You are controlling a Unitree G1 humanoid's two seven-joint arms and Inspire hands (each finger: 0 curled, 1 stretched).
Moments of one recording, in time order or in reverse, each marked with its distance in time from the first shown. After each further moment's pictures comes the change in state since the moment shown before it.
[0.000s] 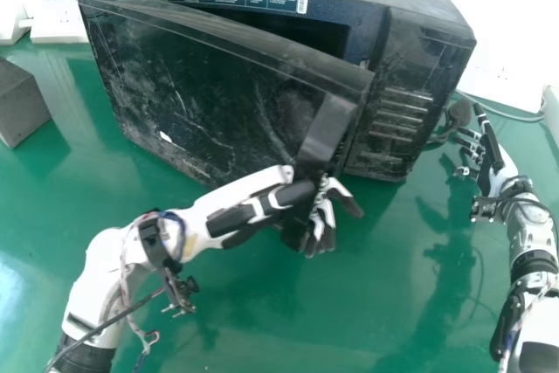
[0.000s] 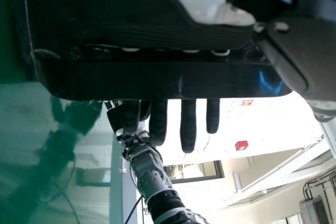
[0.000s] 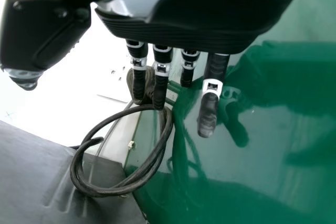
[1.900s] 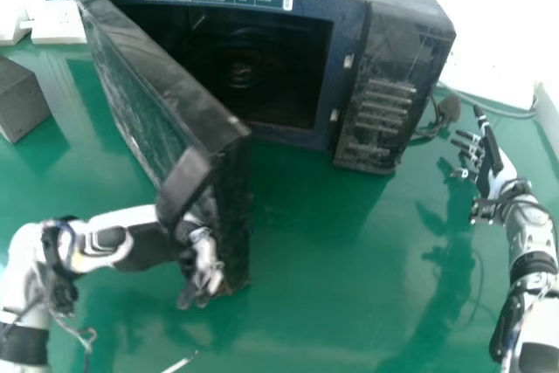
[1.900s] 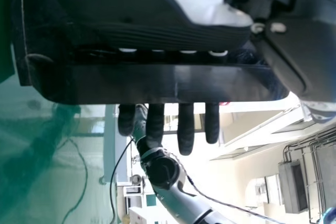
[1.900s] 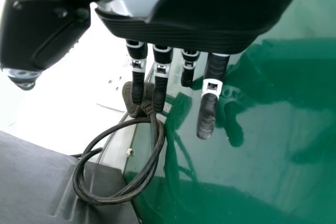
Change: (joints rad) left arm 0.043 0.240 0.269 0.213 -0.303 -0.018 -0.605; right arm 0.004 0.002 -0.010 0.003 0.002 0.011 0.007
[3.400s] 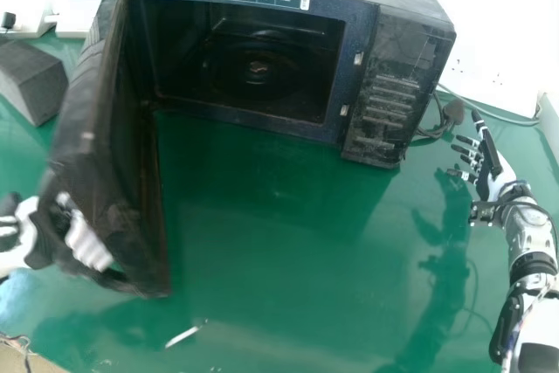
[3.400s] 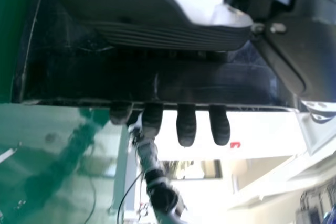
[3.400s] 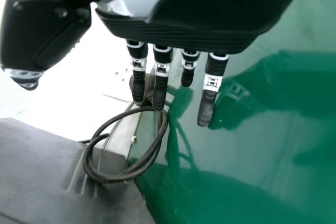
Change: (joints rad) left arm 0.193 0.177 0.355 0.007 -0.058 0.097 0.036; right arm 0.000 -0.001 0.009 -0.006 -0.002 0.005 -0.007
